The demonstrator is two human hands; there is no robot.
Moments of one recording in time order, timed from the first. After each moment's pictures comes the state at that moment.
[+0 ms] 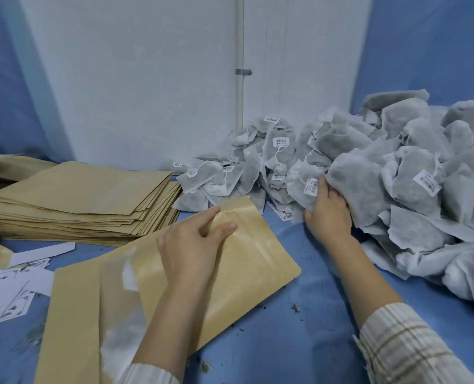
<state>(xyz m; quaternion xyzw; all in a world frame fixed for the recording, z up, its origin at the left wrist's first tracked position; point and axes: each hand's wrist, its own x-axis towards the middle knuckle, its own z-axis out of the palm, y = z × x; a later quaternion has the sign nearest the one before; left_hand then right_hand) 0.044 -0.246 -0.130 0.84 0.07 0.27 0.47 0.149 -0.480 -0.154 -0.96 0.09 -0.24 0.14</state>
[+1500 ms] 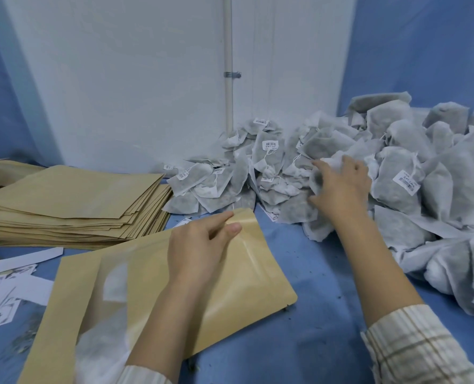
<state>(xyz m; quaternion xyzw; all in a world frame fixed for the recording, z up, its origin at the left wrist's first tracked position) 0.047 -0.258 -0.130 0.86 -0.02 0.21 0.46 0.121 -0.496 -0.093 -0.95 0.12 -0.30 0.05</state>
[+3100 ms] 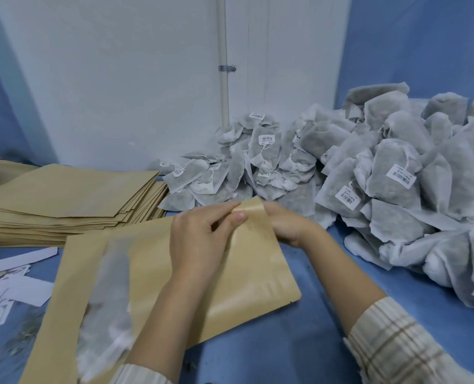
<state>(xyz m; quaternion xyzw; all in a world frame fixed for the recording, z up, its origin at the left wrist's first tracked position) 0.047 -0.271 -0.124 0.82 -0.12 0.32 0.46 0.103 -0.425 -0.122 -0.77 -0.18 0.16 0.59</state>
